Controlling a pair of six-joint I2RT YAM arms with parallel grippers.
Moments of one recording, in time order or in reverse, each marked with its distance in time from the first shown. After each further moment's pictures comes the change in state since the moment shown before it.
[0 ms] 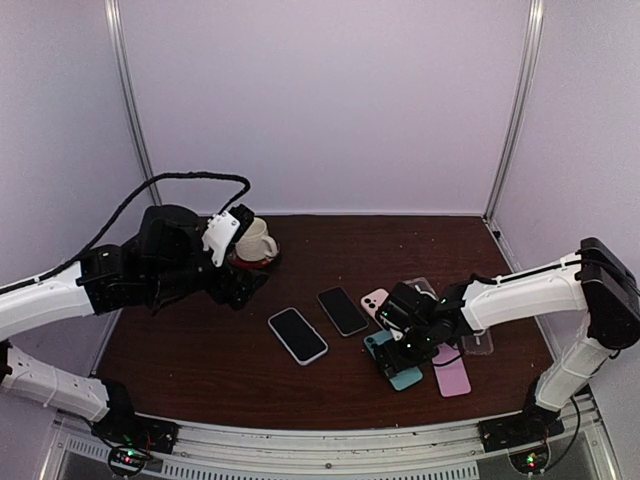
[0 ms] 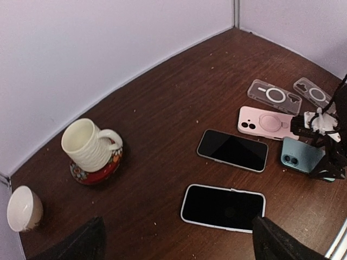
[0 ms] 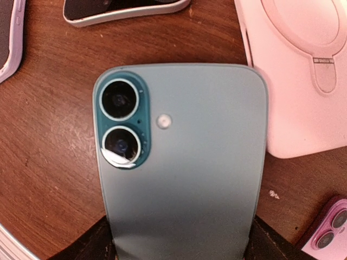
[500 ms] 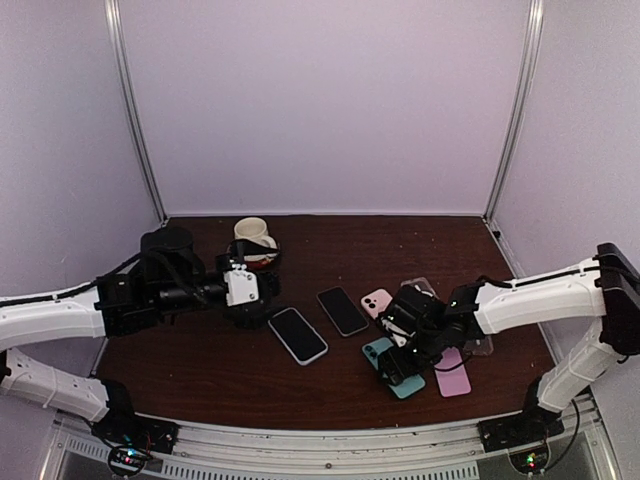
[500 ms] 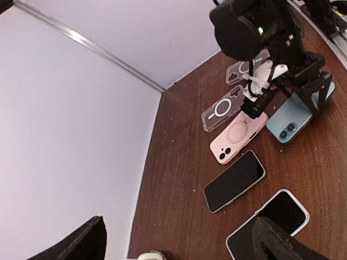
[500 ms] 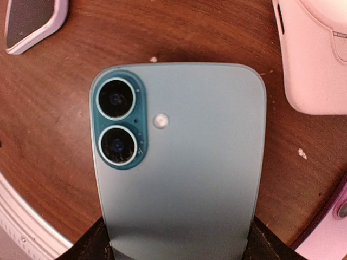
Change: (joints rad) left arm 0.000 -0.005 -0.211 0.427 0.377 0.893; right arm 0.052 -0.103 -0.024 -0.056 -0.079 0.007
